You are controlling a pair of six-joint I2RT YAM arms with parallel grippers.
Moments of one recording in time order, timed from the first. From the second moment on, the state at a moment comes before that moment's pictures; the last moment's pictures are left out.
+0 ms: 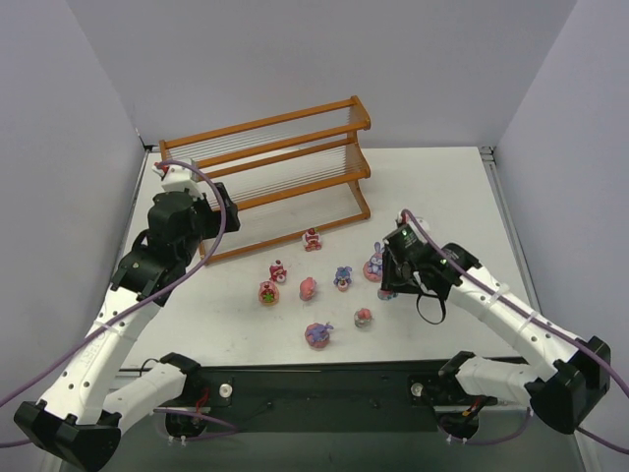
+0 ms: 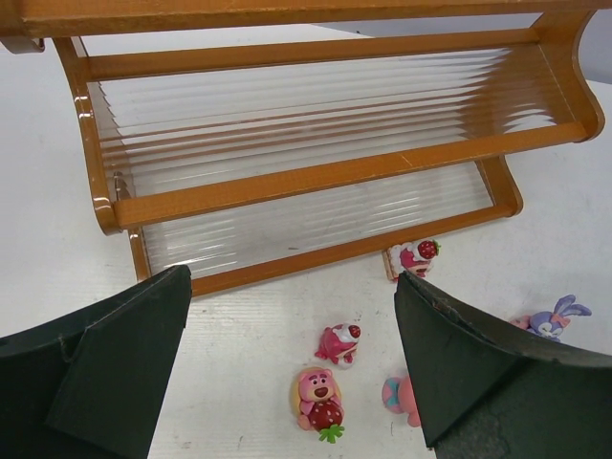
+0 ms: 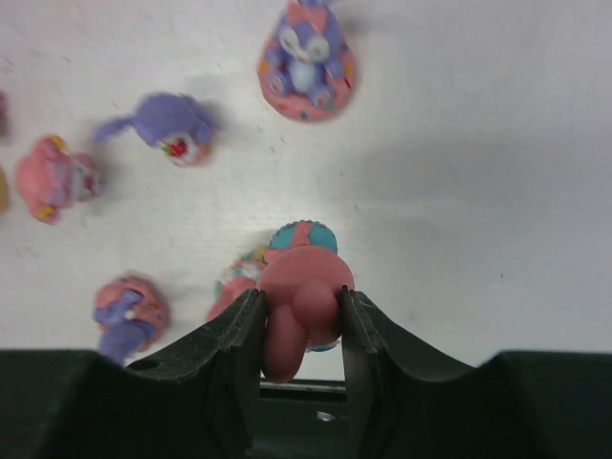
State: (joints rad) left arm -0.40 0.95 1.09 -0.49 -0.31 -0.39; right arm 0.67 1.11 0.89 -0.90 0.25 0.67
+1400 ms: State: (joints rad) left arm -0.73 1.15 1.00 -0.15 0.22 -0.23; right arm 0.63 1.61 1.75 -1.05 -0.27 0.51
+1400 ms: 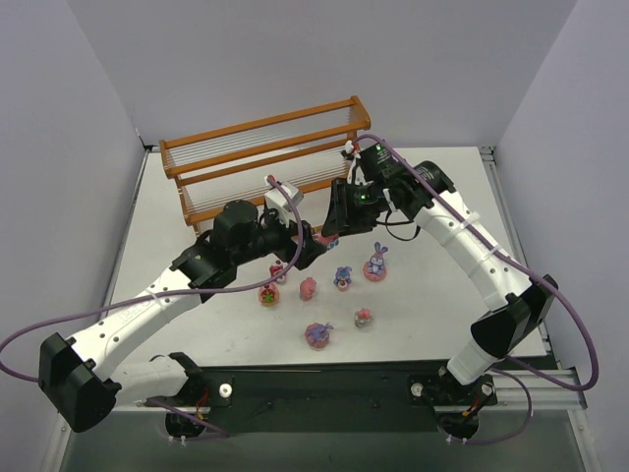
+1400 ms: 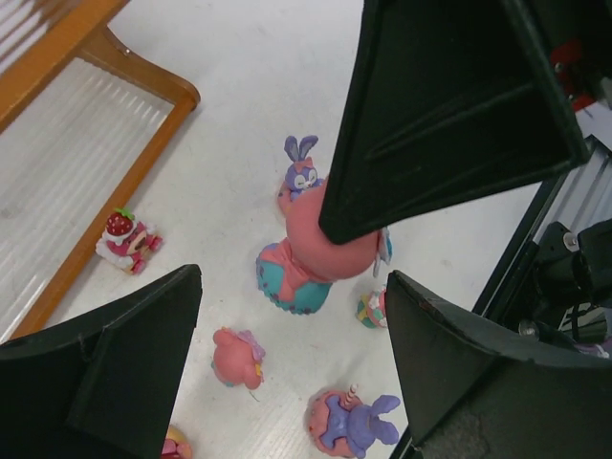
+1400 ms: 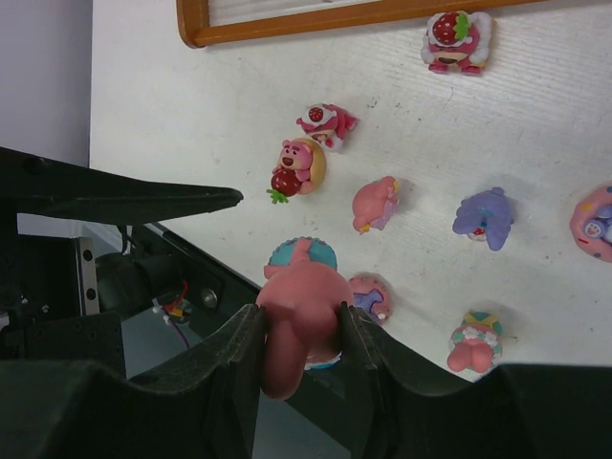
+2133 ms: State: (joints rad) left arm -0.73 1.17 1.00 -0.10 0.38 -0.20; right arm 0.63 1.57 1.75 -1.07 -0.38 0.53
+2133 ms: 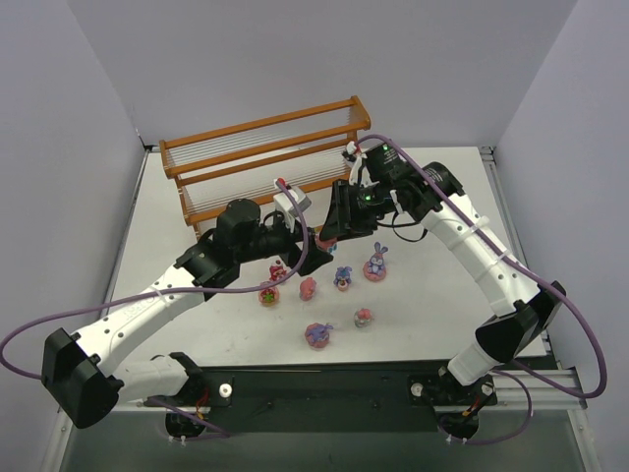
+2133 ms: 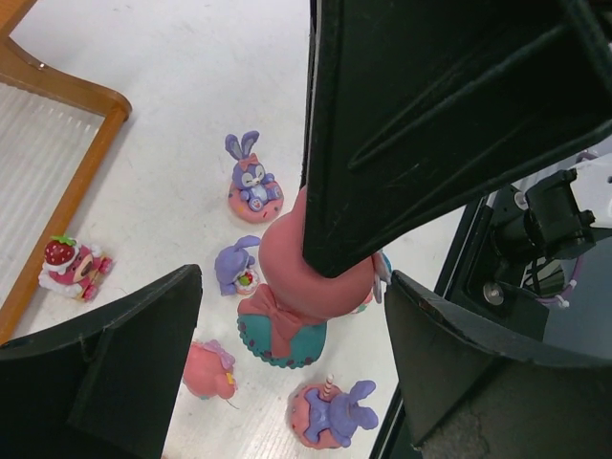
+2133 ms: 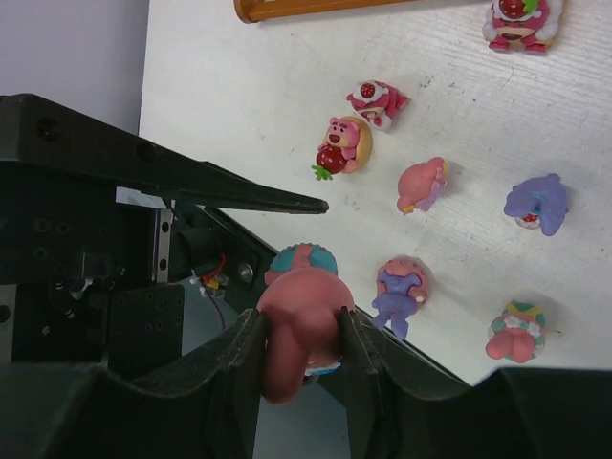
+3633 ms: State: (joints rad) left arm -0.73 1.16 0.98 -0.13 0.38 -0.23; right arm 0.63 1.44 1.62 -0.97 -0.35 0.55
